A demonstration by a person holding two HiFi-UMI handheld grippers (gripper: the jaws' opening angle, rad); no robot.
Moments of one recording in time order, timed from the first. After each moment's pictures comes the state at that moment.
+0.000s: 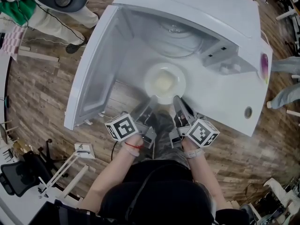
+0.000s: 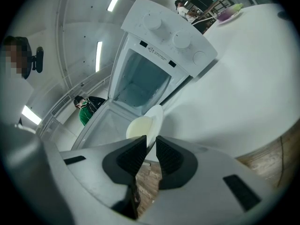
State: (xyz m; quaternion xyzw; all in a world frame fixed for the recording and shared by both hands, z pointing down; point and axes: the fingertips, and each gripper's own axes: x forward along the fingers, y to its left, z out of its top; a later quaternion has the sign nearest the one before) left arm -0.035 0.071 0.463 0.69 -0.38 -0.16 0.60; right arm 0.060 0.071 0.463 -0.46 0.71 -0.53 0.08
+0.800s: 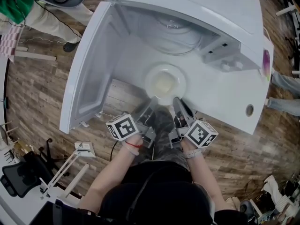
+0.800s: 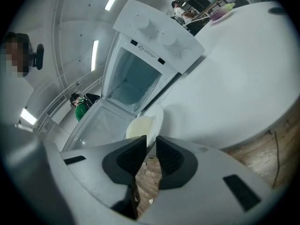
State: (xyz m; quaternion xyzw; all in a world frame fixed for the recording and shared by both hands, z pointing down) left arm -0.025 0.079 0.489 0.69 -0.37 -0.15 0.61; right arm 0.069 0.083 0.489 -0.48 0.69 -0.54 0.07
